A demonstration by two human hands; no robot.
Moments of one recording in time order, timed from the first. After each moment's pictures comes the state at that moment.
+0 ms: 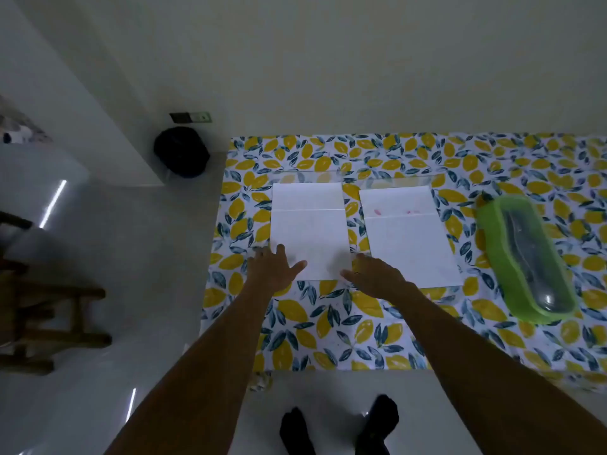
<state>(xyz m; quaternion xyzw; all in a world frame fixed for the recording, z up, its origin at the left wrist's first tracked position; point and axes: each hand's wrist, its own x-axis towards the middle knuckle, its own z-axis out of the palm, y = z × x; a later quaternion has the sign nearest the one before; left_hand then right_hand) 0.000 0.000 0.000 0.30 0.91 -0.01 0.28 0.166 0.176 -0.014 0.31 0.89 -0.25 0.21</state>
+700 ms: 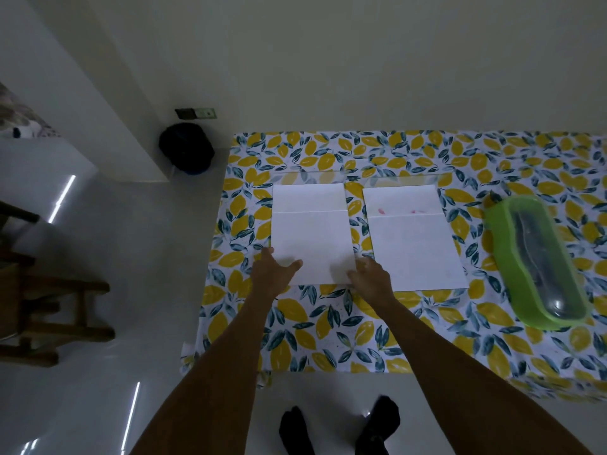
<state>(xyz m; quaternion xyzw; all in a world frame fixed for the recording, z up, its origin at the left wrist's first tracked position) 0.007 -0.006 -0.033 0.09 0.90 0.31 0.30 0.163 0.149 -0.025 0.46 0.79 -0.40 0.05</state>
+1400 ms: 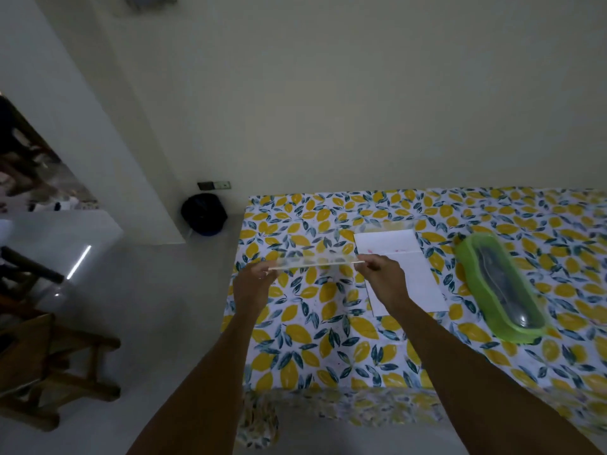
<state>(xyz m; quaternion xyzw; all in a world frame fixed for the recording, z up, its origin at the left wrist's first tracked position) 0.026 -0.069 0.083 0.20 0.84 0.50 0.11 0.204 0.150 0.088 0.38 0.77 -0.48 -0.20</state>
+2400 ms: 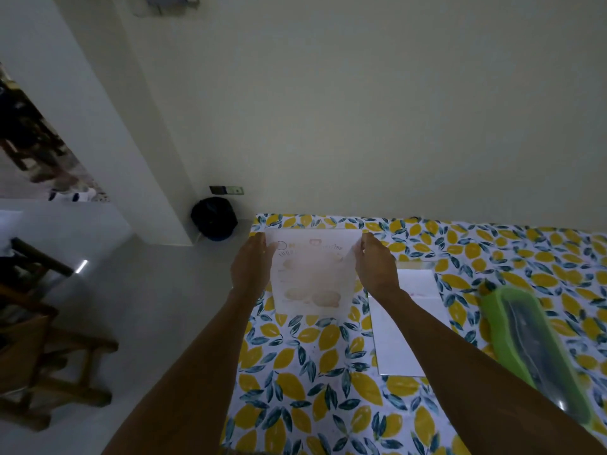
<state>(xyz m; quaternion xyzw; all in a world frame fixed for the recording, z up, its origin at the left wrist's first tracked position) -0.082 0.031 0.117 0.22 0.93 0.31 -0.03 0.068 0.237 0.116 0.34 0.89 -0.24 -0.19</state>
